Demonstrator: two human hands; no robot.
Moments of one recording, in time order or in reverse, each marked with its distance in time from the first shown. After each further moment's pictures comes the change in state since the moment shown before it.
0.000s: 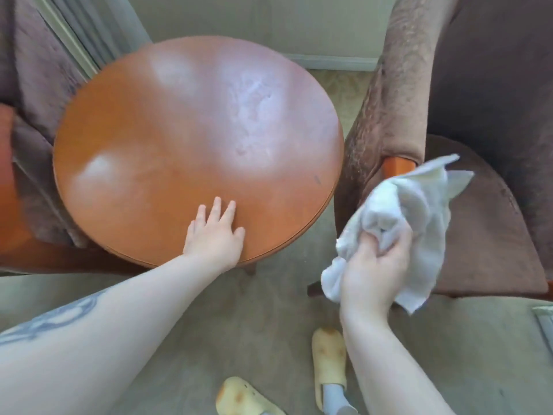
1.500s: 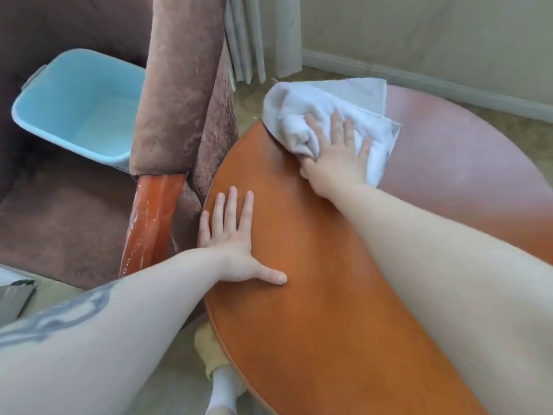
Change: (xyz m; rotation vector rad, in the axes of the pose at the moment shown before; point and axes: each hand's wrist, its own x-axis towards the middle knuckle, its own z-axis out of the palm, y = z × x) left_hand 0.141 -0.215 -0.144 -0.050 -0.228 -0.230; right_hand 0.050 -0.053 0.474 -1.085 -0.939 -0.720
